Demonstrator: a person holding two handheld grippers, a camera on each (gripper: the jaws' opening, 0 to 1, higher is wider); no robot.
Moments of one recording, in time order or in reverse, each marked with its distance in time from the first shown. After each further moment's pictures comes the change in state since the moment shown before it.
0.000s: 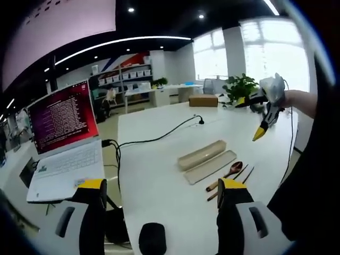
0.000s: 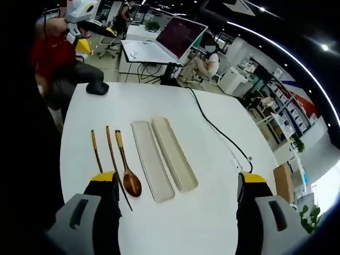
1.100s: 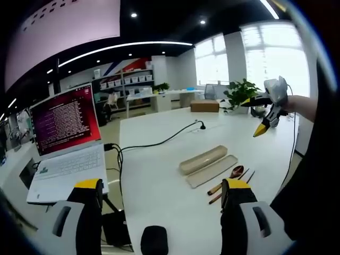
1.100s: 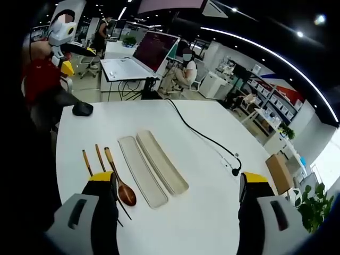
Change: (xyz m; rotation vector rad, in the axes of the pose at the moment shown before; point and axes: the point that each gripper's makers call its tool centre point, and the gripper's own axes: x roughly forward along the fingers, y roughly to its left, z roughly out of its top) left arm 0.004 0.004 -0.002 0.006 0.002 -0.002; right arm -0.024 -0.024 0.001 0.183 -0.091 -0.121
